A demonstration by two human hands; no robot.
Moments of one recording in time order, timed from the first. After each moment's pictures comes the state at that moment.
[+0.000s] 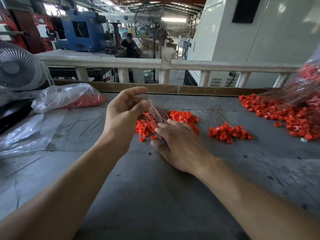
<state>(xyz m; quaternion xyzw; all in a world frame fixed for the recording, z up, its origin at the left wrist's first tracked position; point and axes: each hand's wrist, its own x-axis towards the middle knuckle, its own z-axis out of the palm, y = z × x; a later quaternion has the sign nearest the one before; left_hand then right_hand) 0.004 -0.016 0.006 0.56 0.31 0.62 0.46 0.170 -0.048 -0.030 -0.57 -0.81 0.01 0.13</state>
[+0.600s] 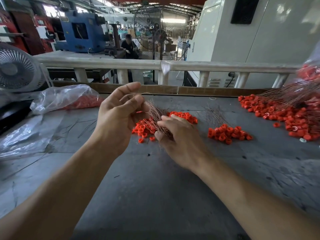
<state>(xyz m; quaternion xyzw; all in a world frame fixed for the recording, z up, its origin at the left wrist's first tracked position) -0.002 -0.025 0.018 0.50 0.22 0.63 0.56 0.174 -0.047 -0.027 -0.57 -0.77 0.07 0.29</state>
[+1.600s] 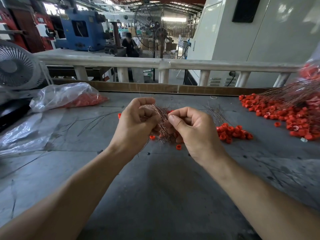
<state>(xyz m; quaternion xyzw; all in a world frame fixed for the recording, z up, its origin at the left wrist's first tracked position) 0.021 -0.022 -0.009 0.61 0.37 0.55 0.43 0.180 -0.059 -0.013 -0.50 -0.59 0.27 0.58</state>
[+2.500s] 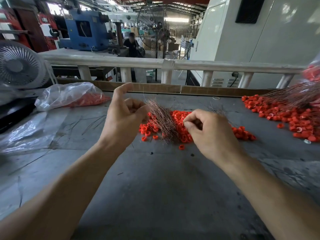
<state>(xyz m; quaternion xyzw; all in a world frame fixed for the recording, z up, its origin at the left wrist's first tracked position) -0.004 -0.014 0.002 0.62 0.38 0.58 0.36 0.212 -0.061 -0.004 -0.60 -0.69 0.04 0.41</state>
